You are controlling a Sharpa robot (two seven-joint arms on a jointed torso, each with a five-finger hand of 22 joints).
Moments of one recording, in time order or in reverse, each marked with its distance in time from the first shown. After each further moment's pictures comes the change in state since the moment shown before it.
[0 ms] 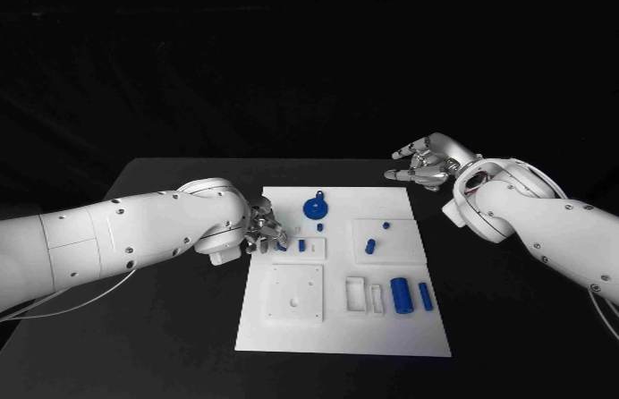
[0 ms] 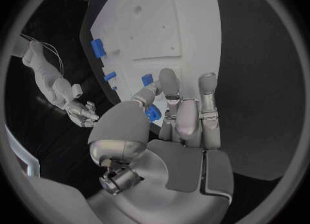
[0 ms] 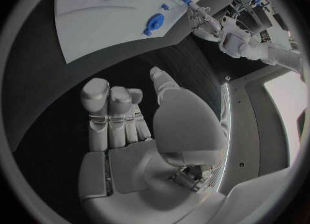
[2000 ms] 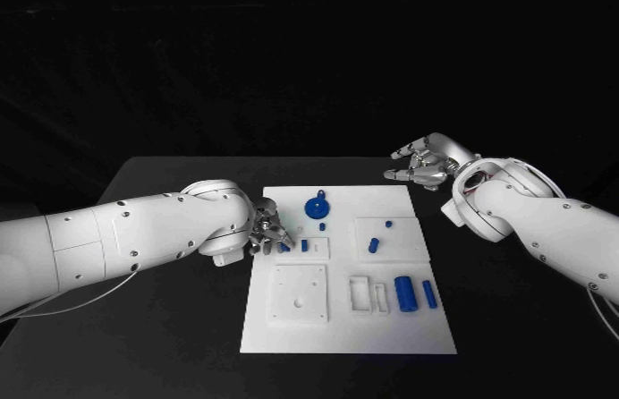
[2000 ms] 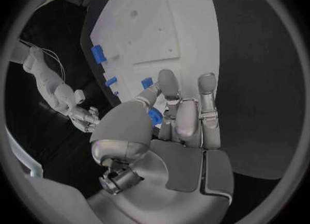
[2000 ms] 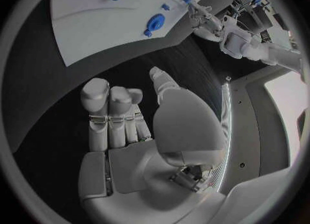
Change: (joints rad) left arm -0.006 0.020 -0.003 0.006 -0.032 0.015 0.007; left_hand 0.071 -0.006 -0.094 0.073 -0.147 0.039 -0.019 0.019 0.003 0.000 0.000 0.014 0.029 0.000 0.000 0.008 0.017 0.016 -0.006 0.016 0.000 0.000; right arm -0.008 -0.006 0.000 0.001 0.000 0.000 0.001; right_hand 0.000 0.000 0.003 -0.003 0.004 0.000 0.000 0.000 0.000 0.000 0.000 0.000 0.000 0.000 0.000 0.000 0.000 0.000 0.000 0.000 0.000 0.000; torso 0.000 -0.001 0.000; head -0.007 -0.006
